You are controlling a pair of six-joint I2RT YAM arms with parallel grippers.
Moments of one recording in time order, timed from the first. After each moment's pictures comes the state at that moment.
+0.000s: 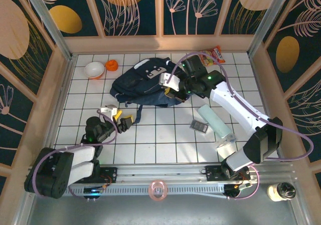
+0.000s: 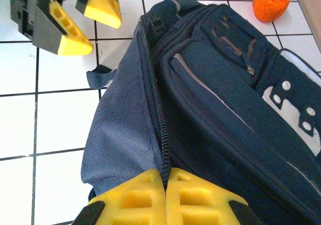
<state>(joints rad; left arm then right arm) -0.23 1.18 0.04 0.88 0.46 -0.26 0.61 1.51 1.46 -0.80 -0.47 -0.79</state>
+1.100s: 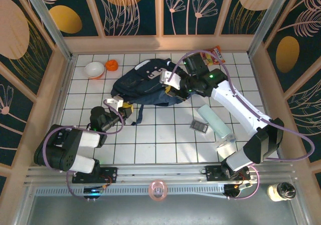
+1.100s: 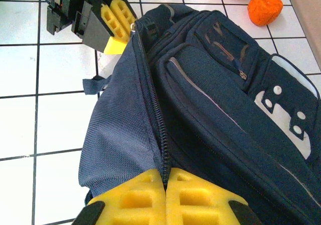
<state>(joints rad) -0.24 1.44 0.20 1.03 0.52 -0.18 0.60 1.51 1.48 -0.83 -0.46 -0.79</state>
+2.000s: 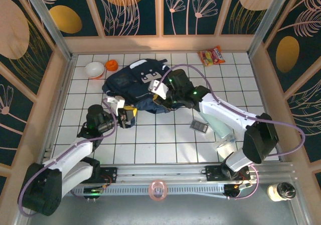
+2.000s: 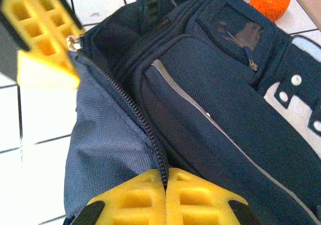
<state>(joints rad) -0.32 0.96 0.29 0.40 0.62 -0.26 0.76 1.53 1.20 -0.35 -0.33 -0.45</state>
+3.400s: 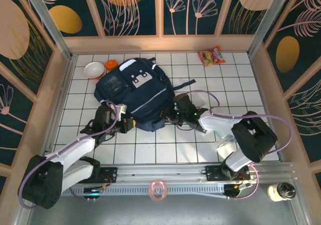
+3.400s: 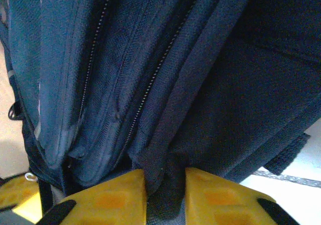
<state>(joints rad) -0.37 1.06 0.33 0.01 0.49 -0.45 0.77 1.55 0.74 0.04 -0.25 1.11</state>
